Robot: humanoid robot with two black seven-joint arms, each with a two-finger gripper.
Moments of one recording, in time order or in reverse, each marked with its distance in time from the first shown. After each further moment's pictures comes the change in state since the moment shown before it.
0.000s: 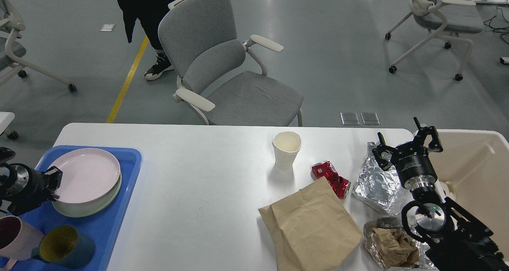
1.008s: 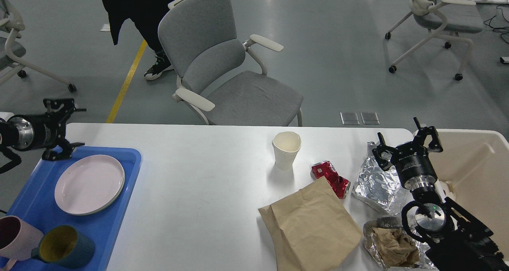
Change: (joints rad) left arm 0.059 0.113 -0.854 -0.042 0.004 0.039 -0.021; right arm 0.000 0.000 0.000 0.000 0.000 0.000 0.000
